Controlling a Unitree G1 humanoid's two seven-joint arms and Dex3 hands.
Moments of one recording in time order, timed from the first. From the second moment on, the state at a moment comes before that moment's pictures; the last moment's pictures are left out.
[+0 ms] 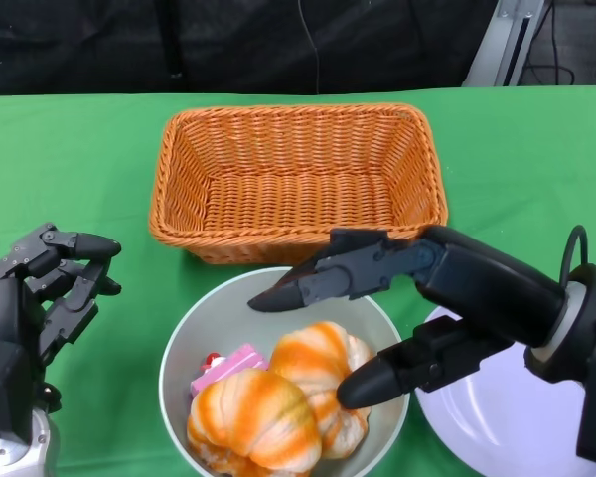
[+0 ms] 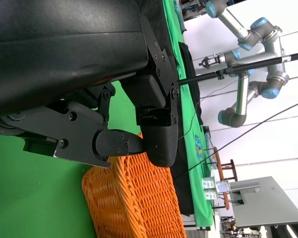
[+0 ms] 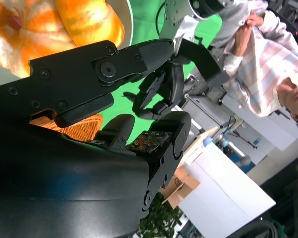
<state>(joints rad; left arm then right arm) -0.42 0.11 0.26 1.08 -0.10 -0.93 -0.08 -0.28 -0.25 0.27 -0.24 0.02 -0.27 0.64</state>
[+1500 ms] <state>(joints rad) -0.46 0.08 0.26 1.13 -0.07 -0.98 -0.05 -0.37 -0.30 0.38 -0.24 0.00 -0.16 0.80</state>
